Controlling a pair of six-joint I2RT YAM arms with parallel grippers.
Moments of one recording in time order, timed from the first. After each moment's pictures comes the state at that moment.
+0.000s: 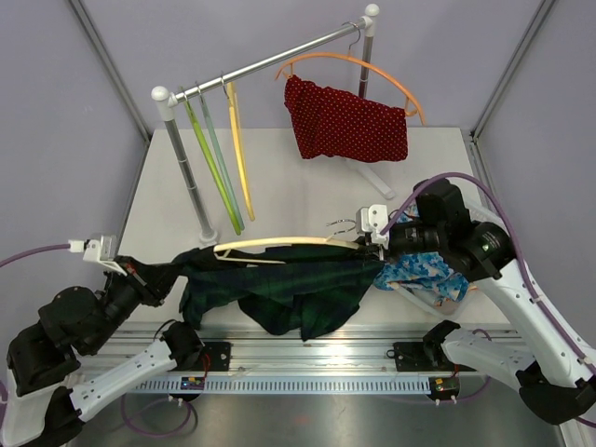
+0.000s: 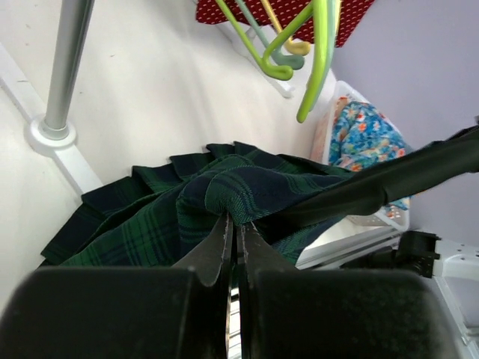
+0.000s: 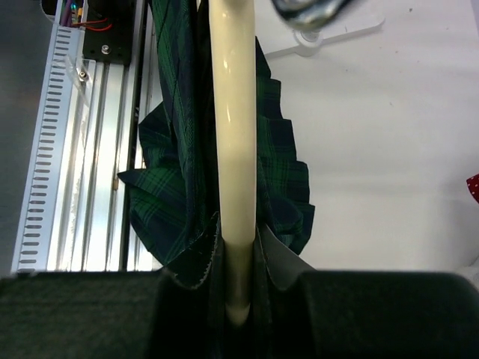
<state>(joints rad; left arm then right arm) -0.92 0.24 1.11 -1.08 -0.45 -0.66 0.61 0.96 1.25 -0.87 -0.72 -0.72</state>
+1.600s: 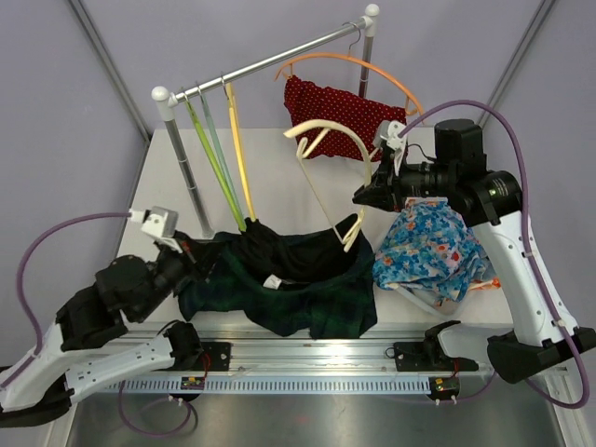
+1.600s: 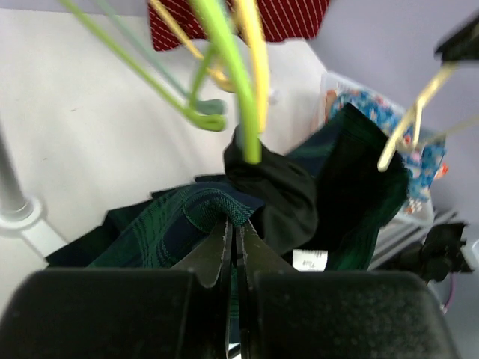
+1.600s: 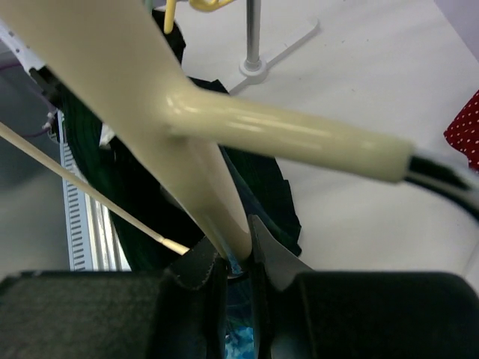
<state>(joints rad) -1.06 0.39 1.00 -0.75 -0.50 -0.48 0.36 1.22 1.60 -0.93 -0.86 -0.40</state>
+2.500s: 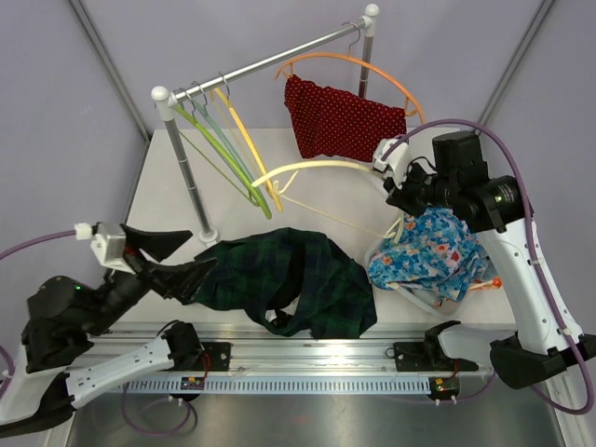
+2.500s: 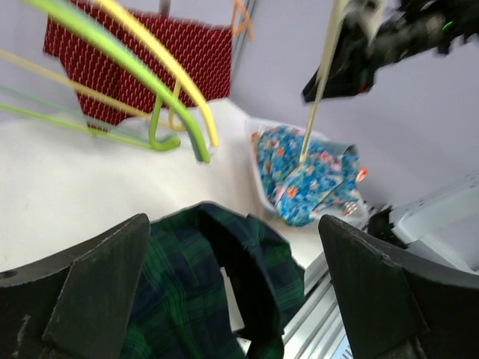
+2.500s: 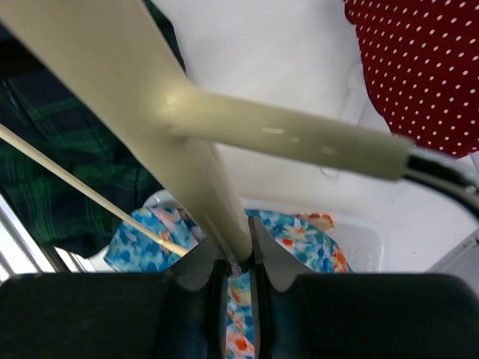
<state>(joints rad) -1.06 0.30 1.01 -0.62 -0.27 -0.29 0.37 1.22 1.64 -1.11 -0.36 -0.60</state>
